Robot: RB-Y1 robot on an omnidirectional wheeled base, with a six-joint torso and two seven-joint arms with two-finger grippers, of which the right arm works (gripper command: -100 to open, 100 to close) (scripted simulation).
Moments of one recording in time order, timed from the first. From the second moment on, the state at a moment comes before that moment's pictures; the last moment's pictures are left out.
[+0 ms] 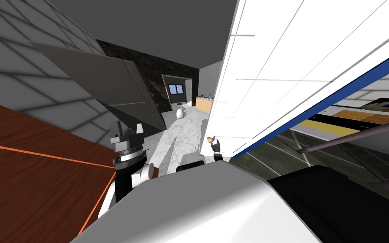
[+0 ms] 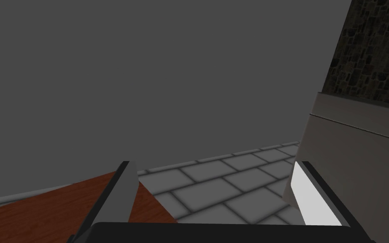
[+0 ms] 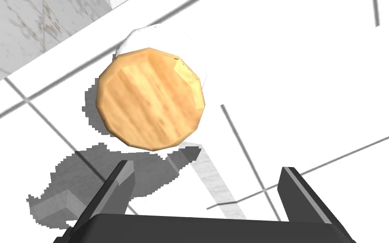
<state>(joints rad) 0.17 -0.05 -0.20 -0.87 -0.07 -0.91 -0.56</state>
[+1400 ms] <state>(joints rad) 0.12 -0.03 -0.08 -0.89 -0.24 -0.85 -0.91</state>
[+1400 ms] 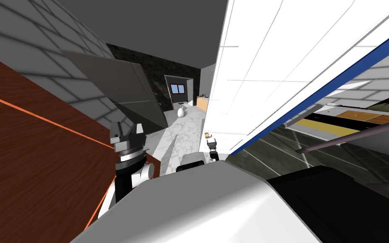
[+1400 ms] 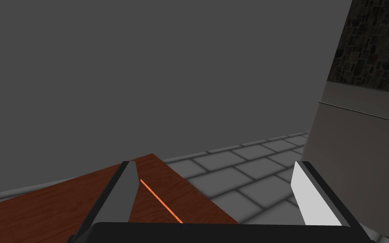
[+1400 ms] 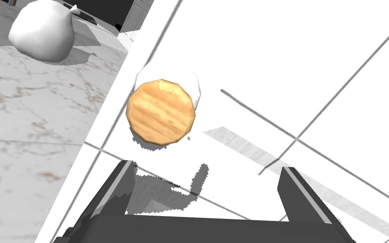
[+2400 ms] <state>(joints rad) 0.09 0.02 0.00 -0.90 -0.35 -0.80 -1.16</state>
